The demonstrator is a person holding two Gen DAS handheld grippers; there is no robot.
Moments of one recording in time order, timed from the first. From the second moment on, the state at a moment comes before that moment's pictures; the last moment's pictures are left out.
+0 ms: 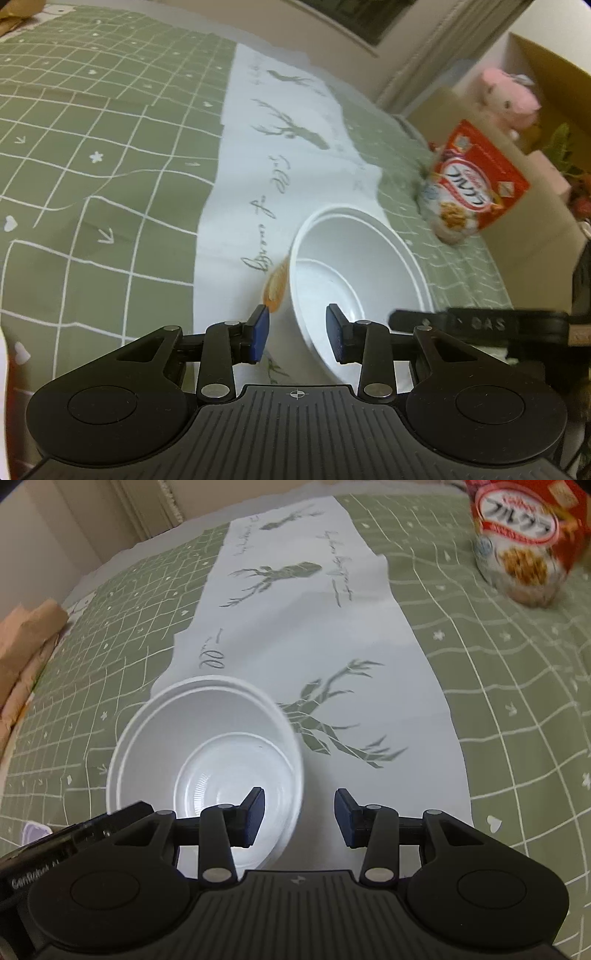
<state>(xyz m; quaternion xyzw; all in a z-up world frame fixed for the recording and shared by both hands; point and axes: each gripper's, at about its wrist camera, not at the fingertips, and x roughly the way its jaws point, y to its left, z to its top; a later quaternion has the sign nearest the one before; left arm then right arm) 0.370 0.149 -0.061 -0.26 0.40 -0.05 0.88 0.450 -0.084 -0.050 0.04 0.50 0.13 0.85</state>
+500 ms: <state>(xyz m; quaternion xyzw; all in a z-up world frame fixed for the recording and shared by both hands) 0.343 0.079 0.000 -0.19 0.38 -0.07 0.90 0.404 -0.137 -0.007 0.10 0.44 0.20 0.87</state>
